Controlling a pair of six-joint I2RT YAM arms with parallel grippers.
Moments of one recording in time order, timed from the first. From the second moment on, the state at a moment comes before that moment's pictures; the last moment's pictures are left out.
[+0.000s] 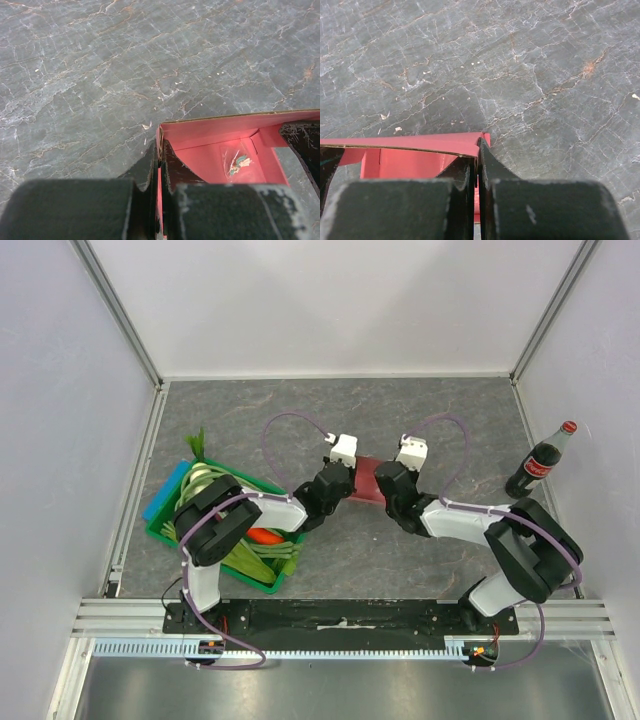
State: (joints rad) left arm -0.89 1.90 0.94 0.67 -0.47 -0.22; right arm 0.67 1.52 0.67 0.26 0.76 0.54
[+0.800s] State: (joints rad) left arm -1.01 1.94 0.88 0.78 -0.69 -0.28; right arm 0.82 1.52 0.47 0.54 1.01 0.60
